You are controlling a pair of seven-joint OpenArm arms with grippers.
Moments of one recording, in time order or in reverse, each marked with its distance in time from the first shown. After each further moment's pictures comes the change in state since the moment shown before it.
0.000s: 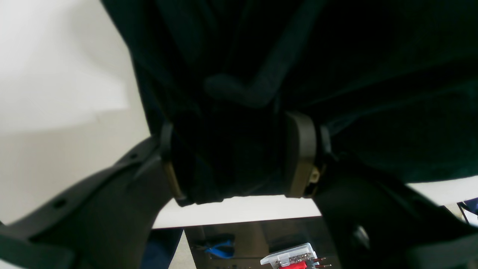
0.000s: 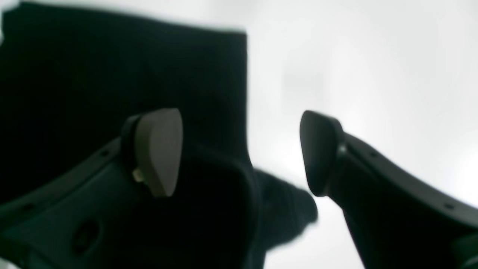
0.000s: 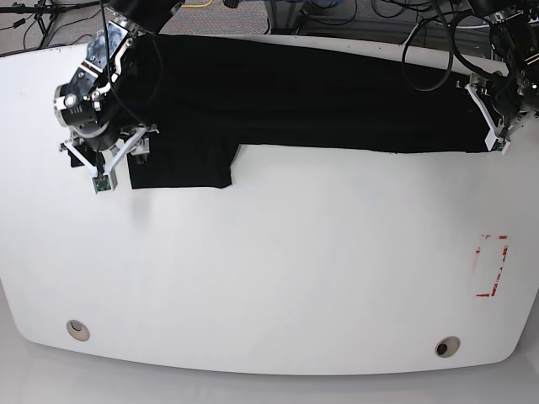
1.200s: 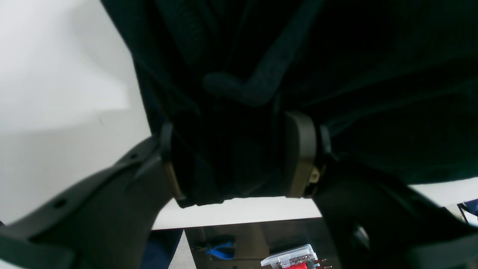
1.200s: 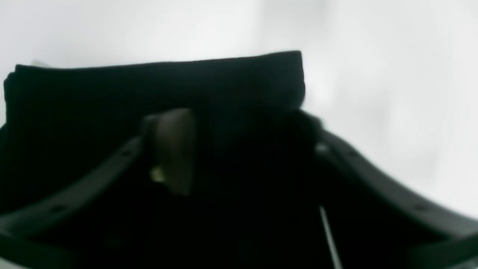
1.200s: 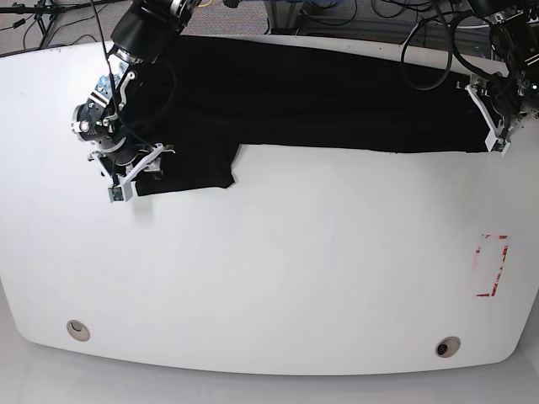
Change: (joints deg) left arm -0.1 0.0 0.0 0.1 0.0 0.0 0.0; right arm 6.0 0.5 0.2 -22.6 -0.2 -0.2 15.0
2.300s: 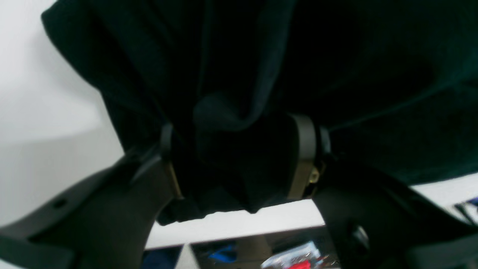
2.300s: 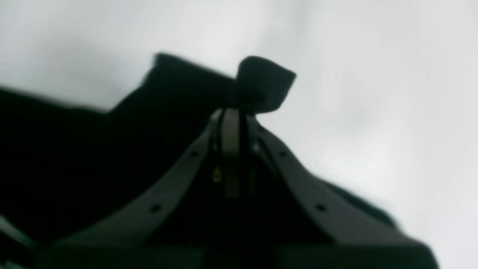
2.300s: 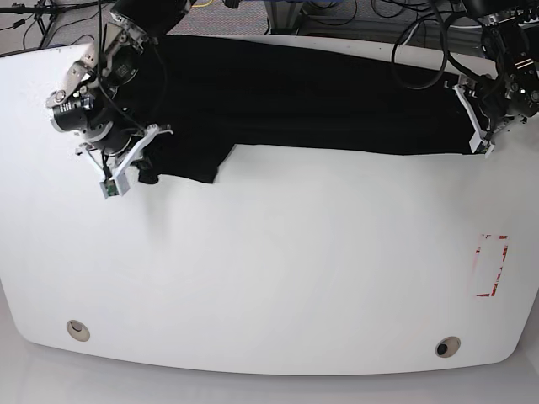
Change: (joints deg) left arm -0.5 1.1 5.1 0.0 0.4 0.0 0.0; right arm -5.6 -1.9 -0.3 30.2 27.1 0.2 -37.6
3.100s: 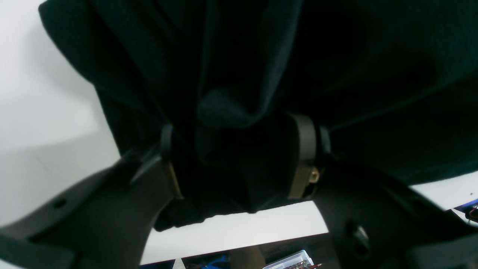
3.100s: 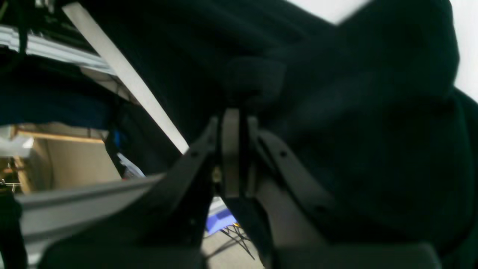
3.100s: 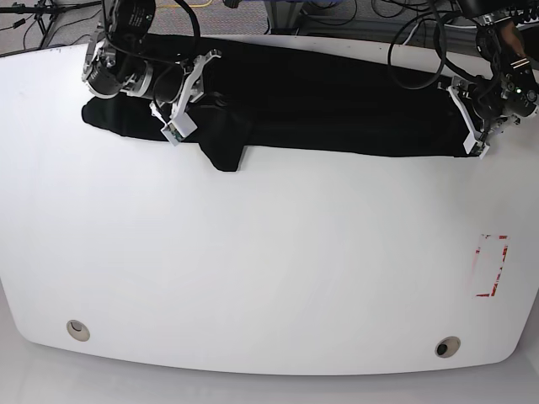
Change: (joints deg) left arm -0.1 0.8 0.3 0.1 -0.6 0.0 -0.8; right arm -17.2 6.7 -16.9 0.0 28.8 -0.1 0.2
